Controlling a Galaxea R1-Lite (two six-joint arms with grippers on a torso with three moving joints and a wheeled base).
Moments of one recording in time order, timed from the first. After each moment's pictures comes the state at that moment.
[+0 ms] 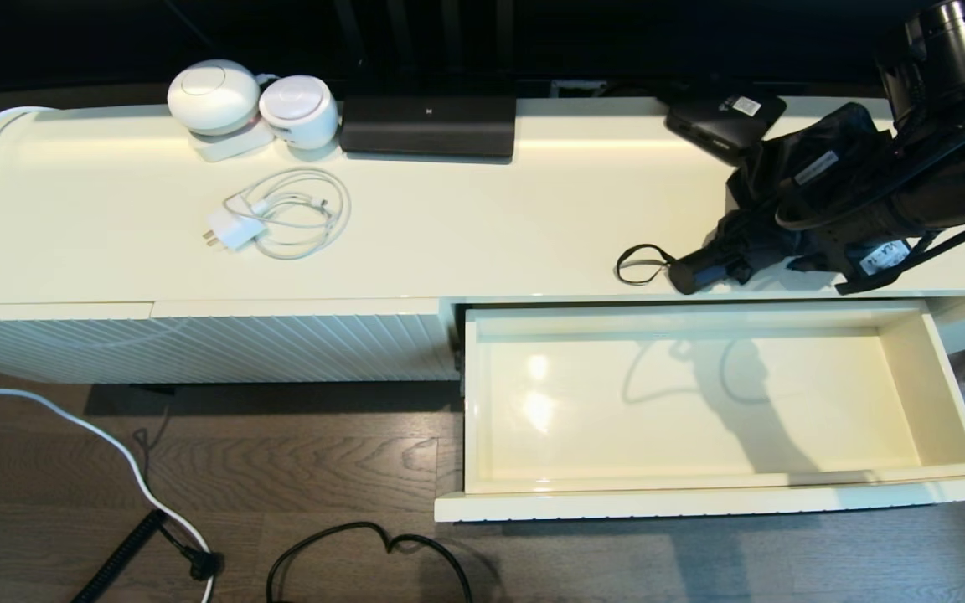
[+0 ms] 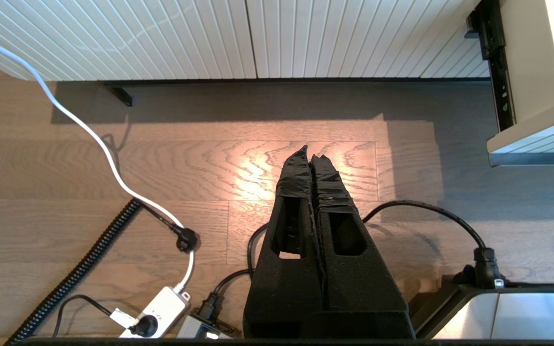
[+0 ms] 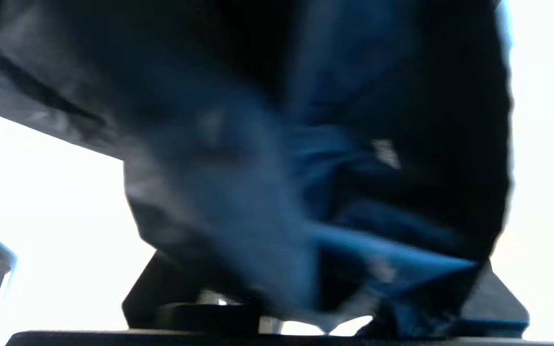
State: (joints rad) left arm 0.00 0.00 0.00 -0.01 0.00 -0.01; right arm 0.23 1.78 -1.77 0.61 -0.23 1.15
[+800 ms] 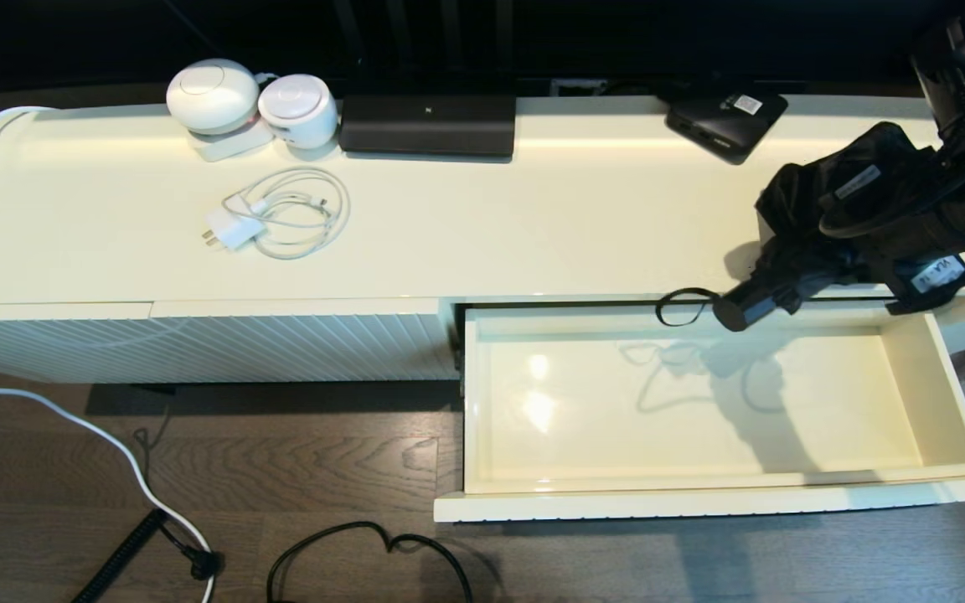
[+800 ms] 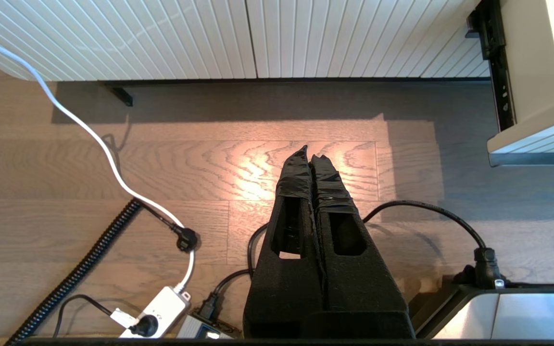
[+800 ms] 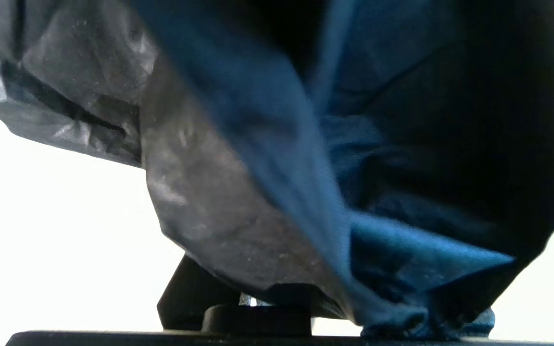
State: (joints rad) left arm 0.00 0.00 0.00 -0.01 0.00 -0.01; right arm 0.21 1.70 -1.73 0.73 -0.26 1.18
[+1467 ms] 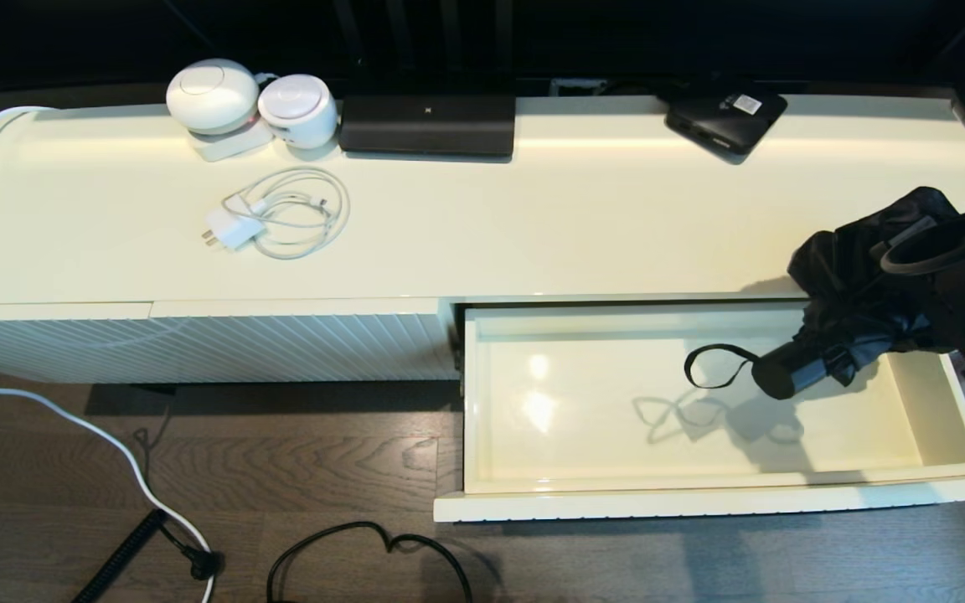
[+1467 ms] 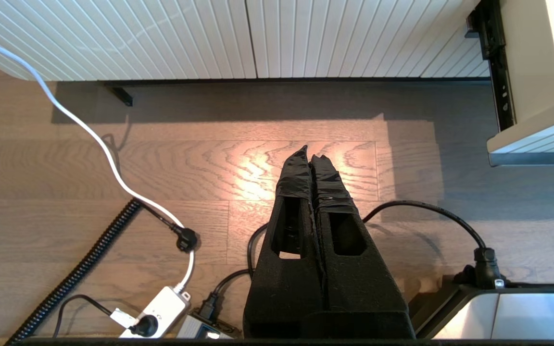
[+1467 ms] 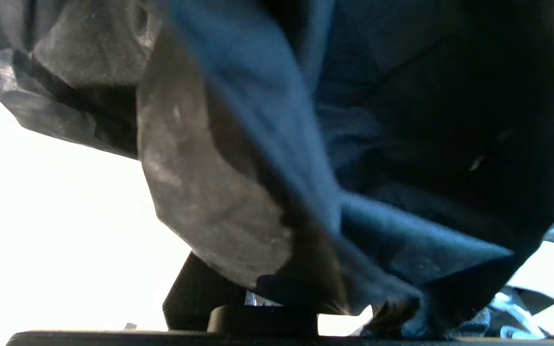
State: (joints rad) left arm 0.00 0.00 0.00 -0.01 0.00 -0.01; right arm 0.22 1.60 -1.64 0.91 -0.25 1.30
